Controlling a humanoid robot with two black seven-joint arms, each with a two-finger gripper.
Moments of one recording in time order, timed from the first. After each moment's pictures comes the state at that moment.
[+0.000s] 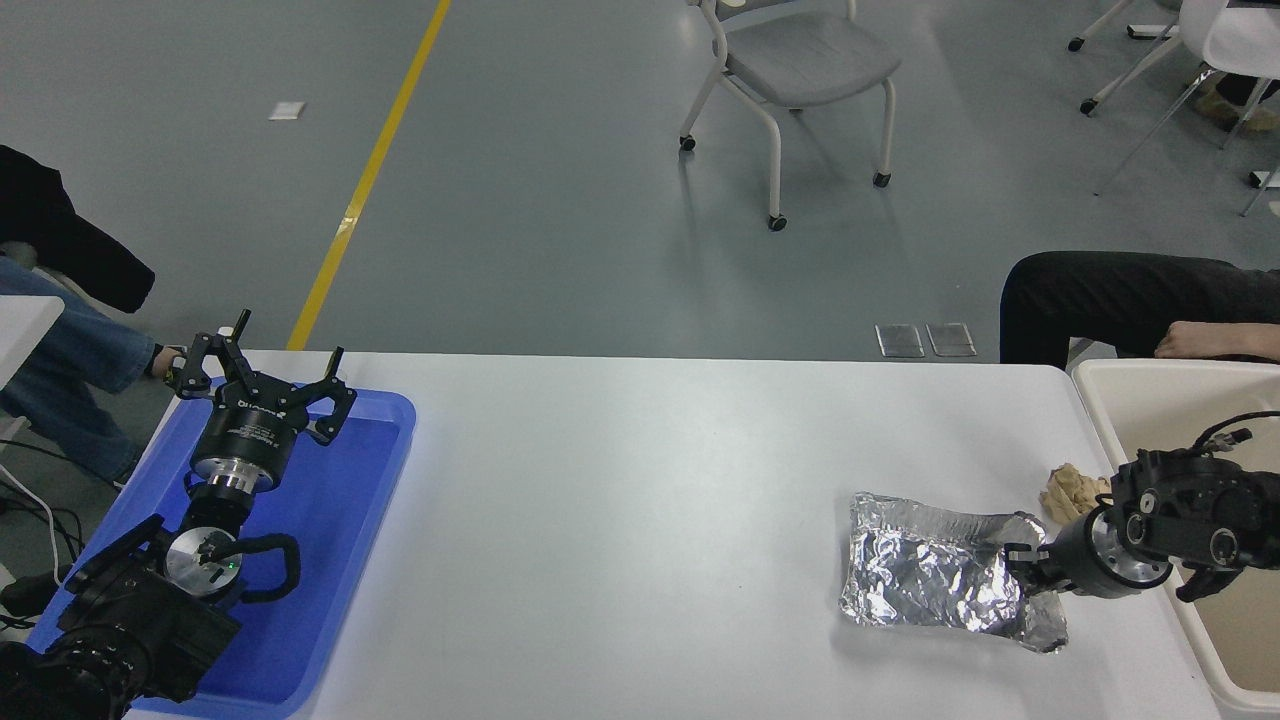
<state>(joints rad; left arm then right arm) -0.64 0.19 -0.89 -0.20 -0.21 -0.79 -0.32 1.16 -0.56 -0.80 0.90 -0.62 0.37 0.00</state>
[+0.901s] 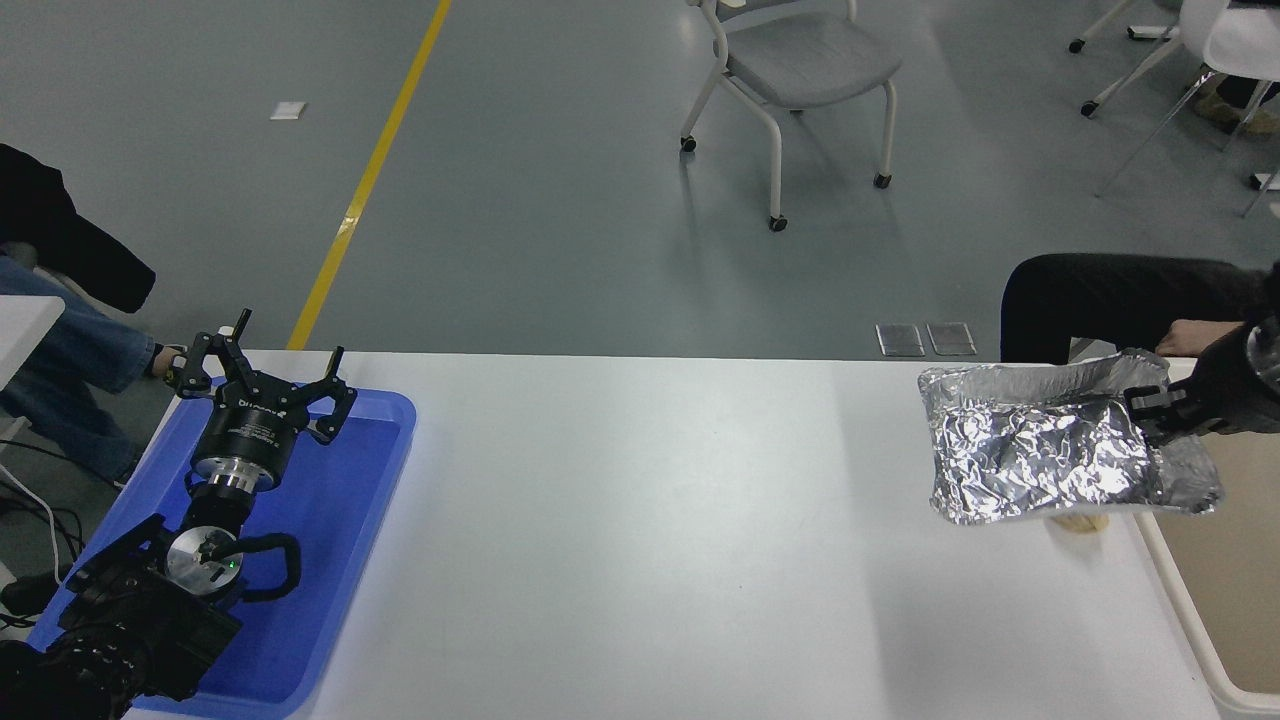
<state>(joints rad) -0.64 0.19 -0.89 -0.20 -0.21 -0.79 -0.32 2.05 -0.68 -1.38 1.36 -0.60 0.46 -0.01</state>
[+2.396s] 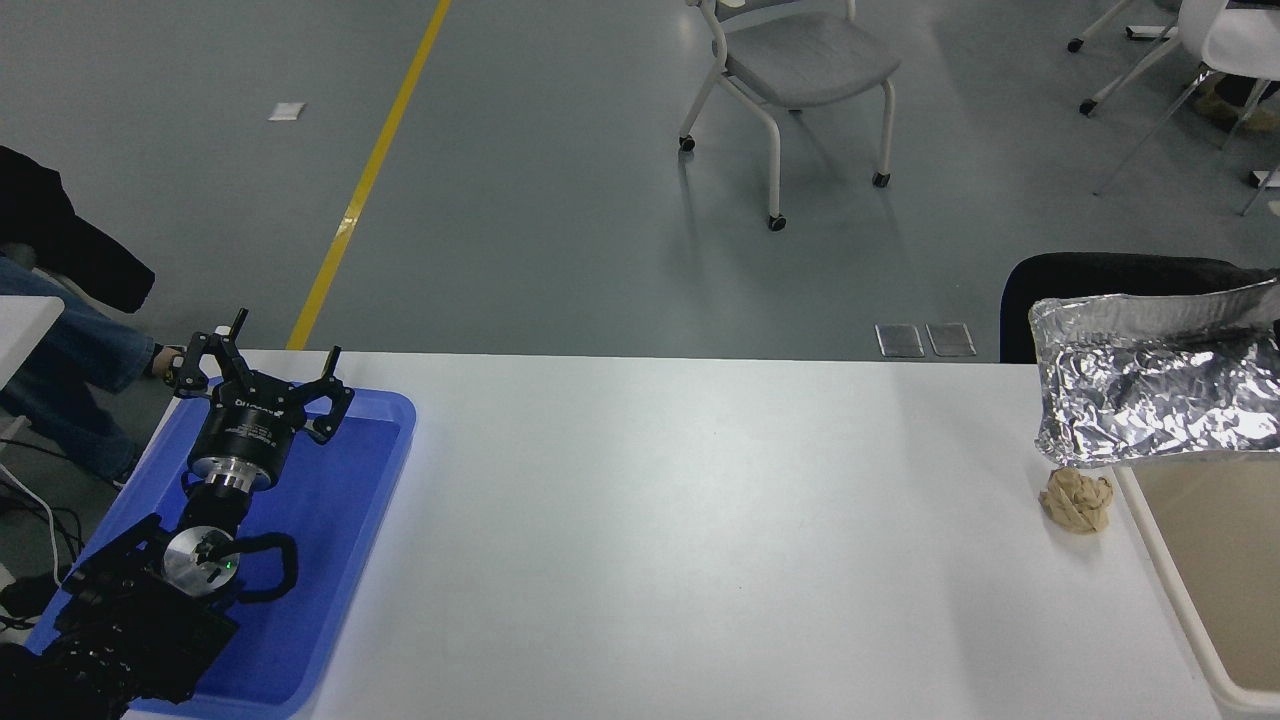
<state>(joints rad) -0.64 0.20 -0.89 -0.20 -0.21 -0.79 -0.32 2.13 -0.78 -1.52 1.22 -0.60 0.49 -0.01</state>
